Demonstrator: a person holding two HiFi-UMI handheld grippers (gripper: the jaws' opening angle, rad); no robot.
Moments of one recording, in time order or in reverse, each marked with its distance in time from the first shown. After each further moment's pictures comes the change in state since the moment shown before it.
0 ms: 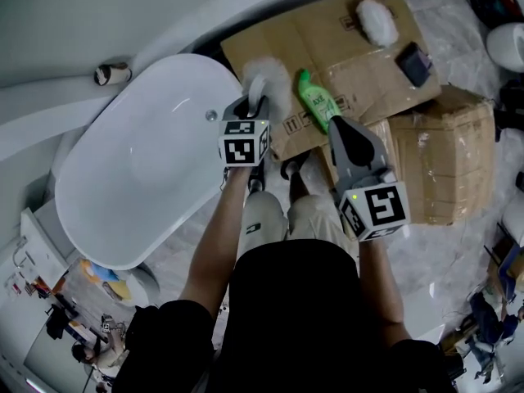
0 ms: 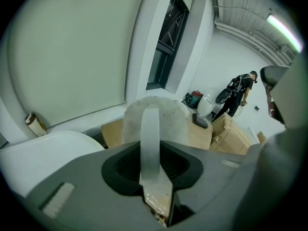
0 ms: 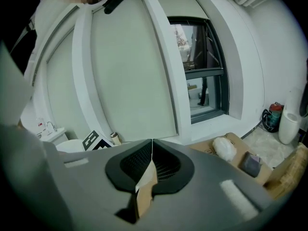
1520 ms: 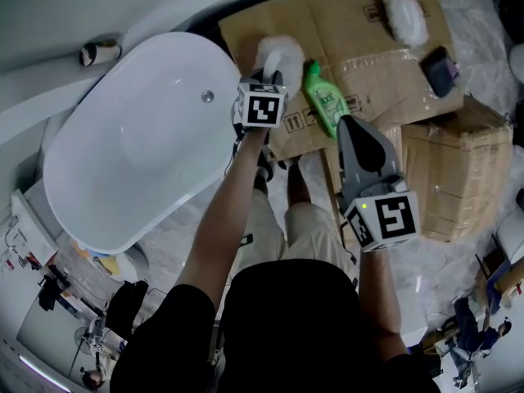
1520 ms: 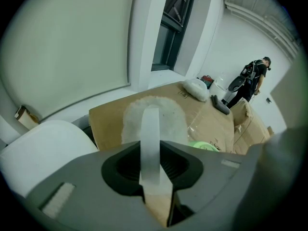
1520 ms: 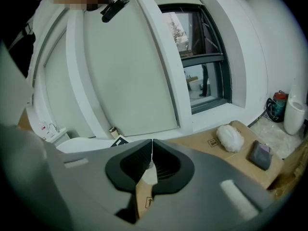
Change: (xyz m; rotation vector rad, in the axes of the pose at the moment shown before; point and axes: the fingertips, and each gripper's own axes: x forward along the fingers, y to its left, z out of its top) left arm 0.139 0.026 -0.040 -0.007 0.156 0.079; right arm 0.055 -0.041 -0.047 0.047 0.070 0.044
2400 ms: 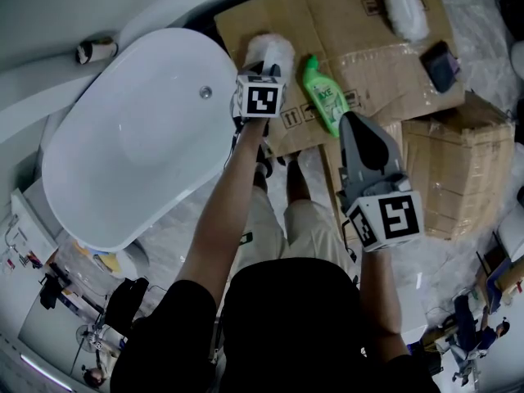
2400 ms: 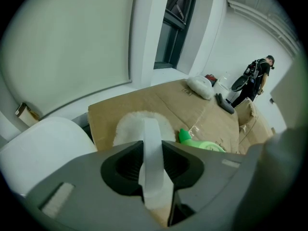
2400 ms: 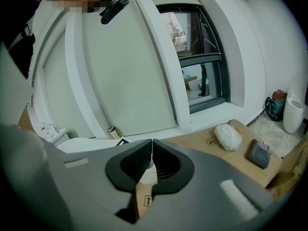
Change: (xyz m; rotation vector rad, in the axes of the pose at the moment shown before) left arm 0.015 0.006 0.002 -0.004 -0.021 0.039; right arm -0.006 -0.008 -0.004 0.010 0.001 -0.004
